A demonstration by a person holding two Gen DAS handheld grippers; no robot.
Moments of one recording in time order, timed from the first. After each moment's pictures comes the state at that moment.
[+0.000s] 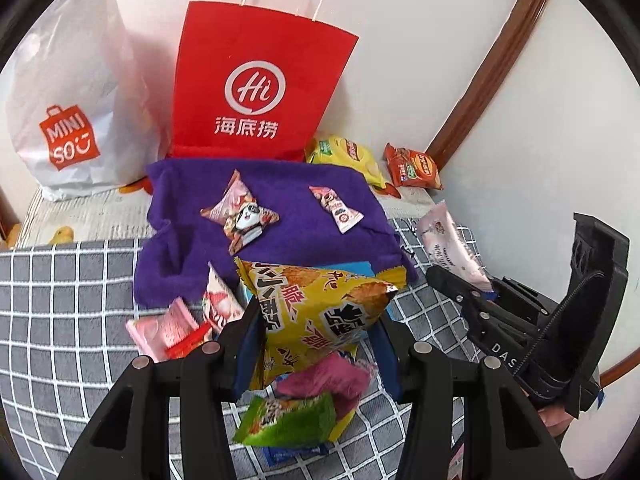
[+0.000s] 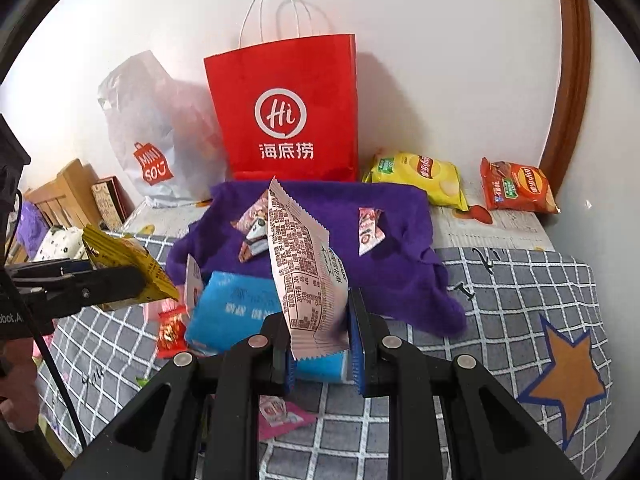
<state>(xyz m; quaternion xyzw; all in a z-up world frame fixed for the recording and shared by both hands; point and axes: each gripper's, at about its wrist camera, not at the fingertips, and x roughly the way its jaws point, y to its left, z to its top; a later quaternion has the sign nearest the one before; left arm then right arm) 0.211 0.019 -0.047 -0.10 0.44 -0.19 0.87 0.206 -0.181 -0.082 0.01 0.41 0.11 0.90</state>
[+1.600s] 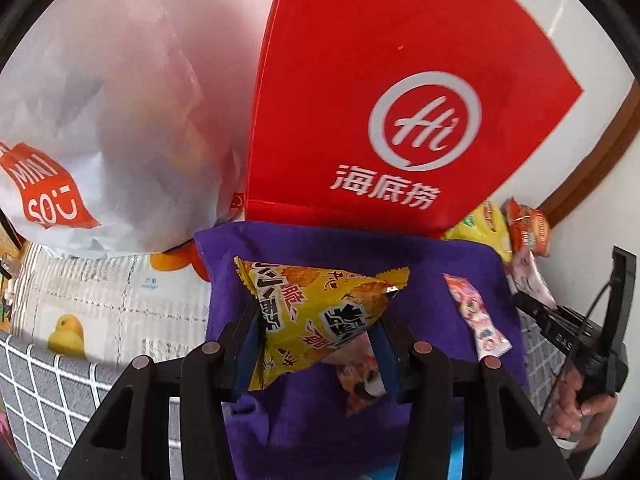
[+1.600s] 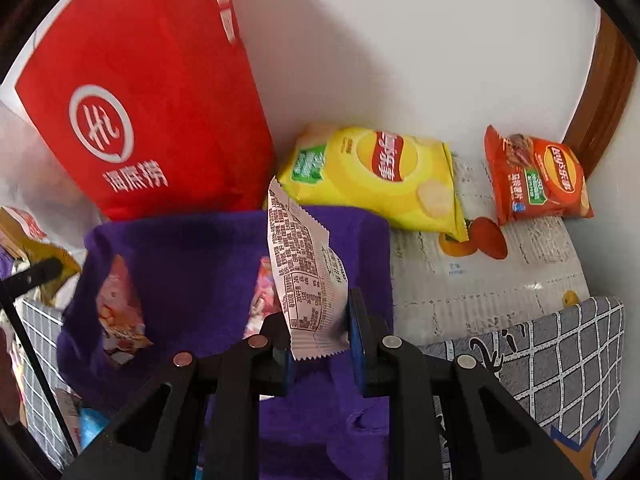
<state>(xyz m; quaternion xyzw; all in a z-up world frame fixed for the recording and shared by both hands) 0.409 0.068 -0.111 -0.11 0.48 -0.06 0.87 0.420 -0.231 -0.168 0.02 0.51 0.05 0.86</state>
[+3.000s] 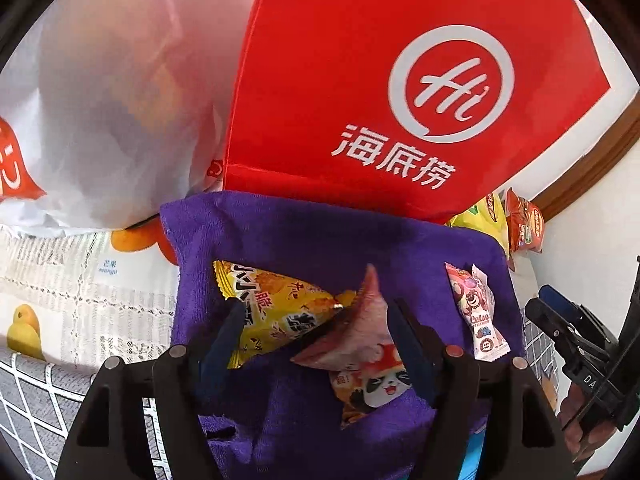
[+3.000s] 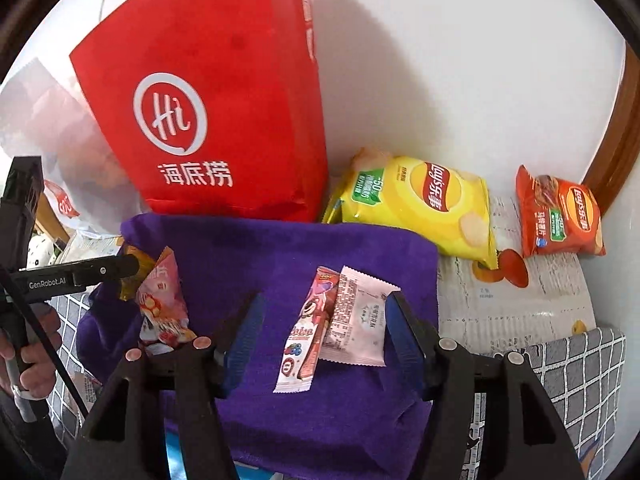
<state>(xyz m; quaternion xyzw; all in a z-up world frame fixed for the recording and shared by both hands) 0.426 0.058 -0.147 -0.14 0.50 -0.10 0.85 0.401 -0.196 -0.149 0.00 0.47 0.11 0.88</state>
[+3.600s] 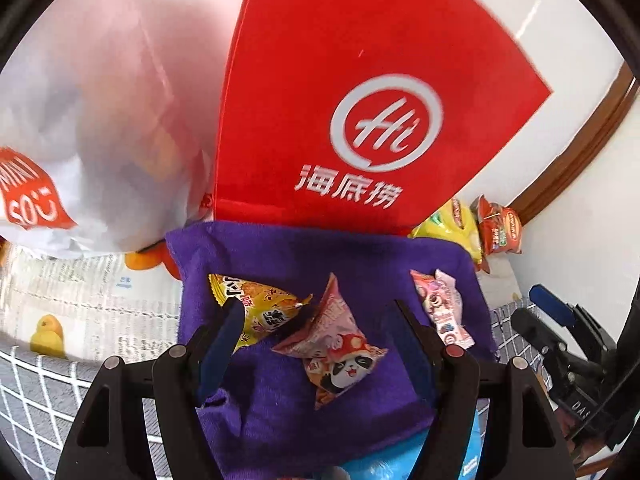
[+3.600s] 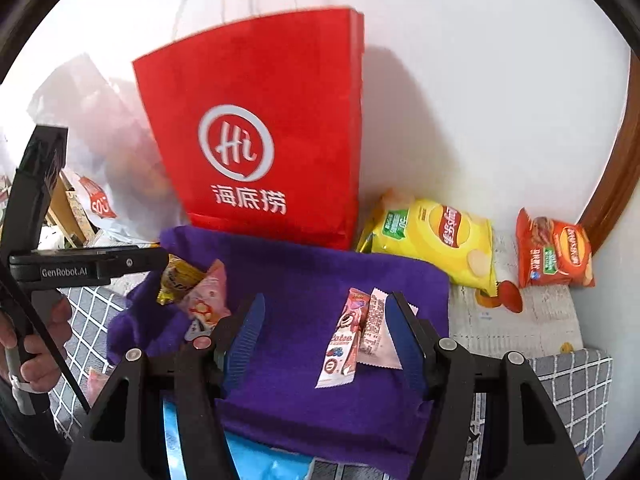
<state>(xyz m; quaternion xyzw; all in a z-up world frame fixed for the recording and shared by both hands) 0.397 0.064 -0.096 -0.13 0.47 -0.11 0.87 0.364 -0.168 -0.104 -0.03 0.42 0.12 0.90</state>
